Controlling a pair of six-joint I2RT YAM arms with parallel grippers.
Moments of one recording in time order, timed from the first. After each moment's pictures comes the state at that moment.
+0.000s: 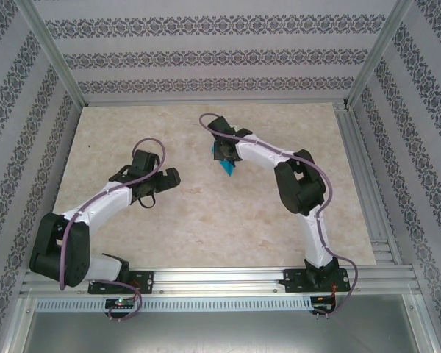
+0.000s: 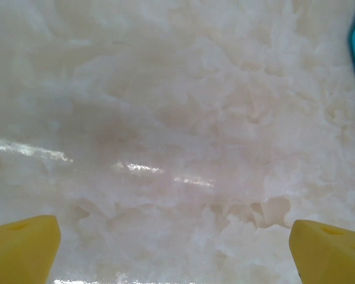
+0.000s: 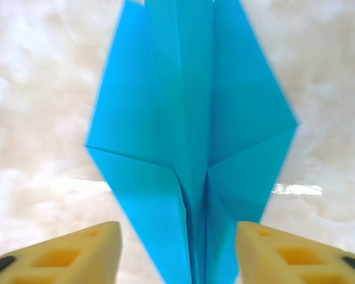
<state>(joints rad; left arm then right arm) -0.30 1.36 0.78 -0.39 0.04 -0.62 0.61 2.15 1.72 -0.63 0.24 0.52</state>
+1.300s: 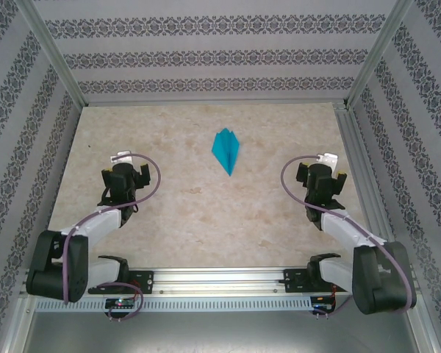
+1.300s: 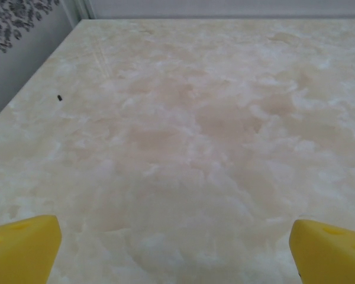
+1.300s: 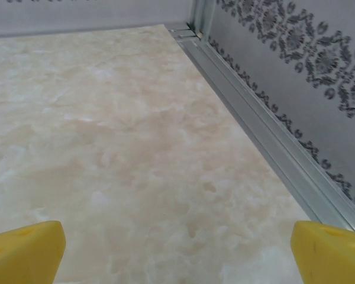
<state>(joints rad) -0.13 1.26 0.41 0.36 -0.34 -0.09 0.11 1.17 0.38 0.32 0.49 0.09</state>
